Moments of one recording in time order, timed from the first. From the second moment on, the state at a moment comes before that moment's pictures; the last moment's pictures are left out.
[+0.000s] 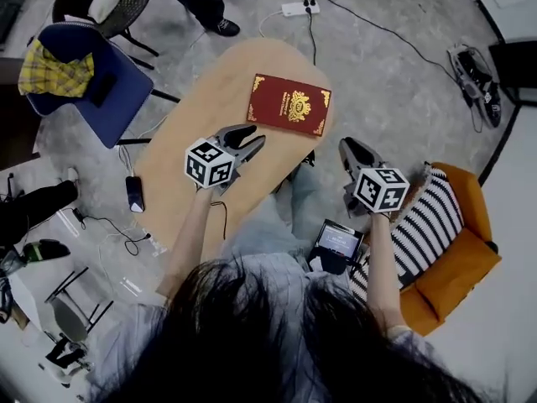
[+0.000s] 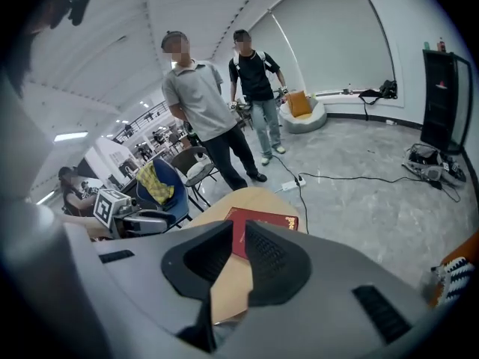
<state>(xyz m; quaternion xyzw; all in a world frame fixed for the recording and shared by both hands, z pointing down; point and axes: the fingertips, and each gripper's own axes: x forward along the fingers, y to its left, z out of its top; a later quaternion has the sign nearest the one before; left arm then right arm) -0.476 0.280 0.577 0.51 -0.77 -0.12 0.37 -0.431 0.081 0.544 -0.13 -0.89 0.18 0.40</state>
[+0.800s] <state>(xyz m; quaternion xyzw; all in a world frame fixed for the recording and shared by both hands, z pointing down) -0.568 0.291 0.777 0.38 -0.77 -0.10 0.51 -0.491 0.059 0.780 -0.16 -0.81 0.24 0.51</state>
